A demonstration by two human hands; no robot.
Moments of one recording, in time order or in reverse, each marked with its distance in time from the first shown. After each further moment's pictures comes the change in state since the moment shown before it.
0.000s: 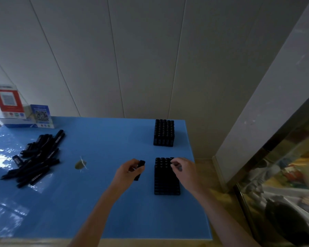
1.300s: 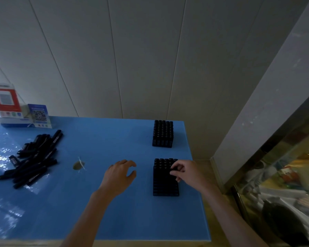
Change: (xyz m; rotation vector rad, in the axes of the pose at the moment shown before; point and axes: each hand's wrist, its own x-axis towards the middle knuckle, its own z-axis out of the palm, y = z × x) left_hand -0.002 -0.004 -0.021 0.762 0.087 0.275; right_hand 0.000 -0.016 -0.035 0.188 -0.273 0.174
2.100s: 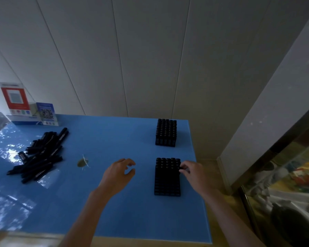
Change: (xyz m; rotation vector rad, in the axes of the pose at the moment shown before) left_hand 0.001 -0.005 0.002 -0.112 -0.010 -0.129; right_hand 0.010 0.045 0.005 -0.259 0.184 -0.148
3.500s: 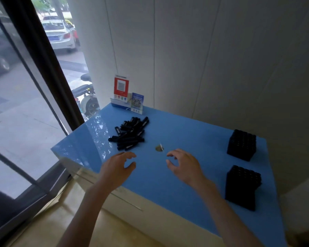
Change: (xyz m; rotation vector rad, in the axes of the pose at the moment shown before) left_hand -0.186 -0.152 -0.173 0.048 0.302 -0.321; right_hand -0.017 -0.304 0.124 -0.063 -0.197 -0.424
